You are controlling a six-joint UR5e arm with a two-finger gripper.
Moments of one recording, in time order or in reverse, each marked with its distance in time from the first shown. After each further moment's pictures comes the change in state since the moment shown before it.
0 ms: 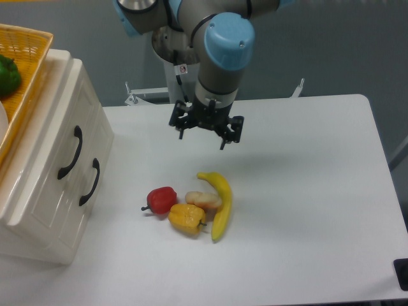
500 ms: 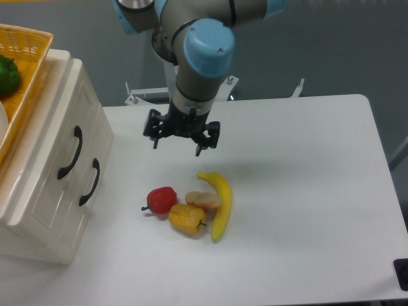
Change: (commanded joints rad) arm -0.089 -0.055 0.031 0.002 -0.025 -0.196
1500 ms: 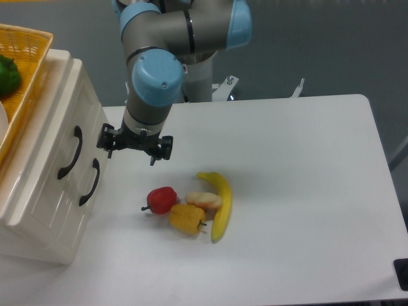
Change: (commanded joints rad) arm -0.118 -0.025 0.000 -0.006 -0.055 -0.083
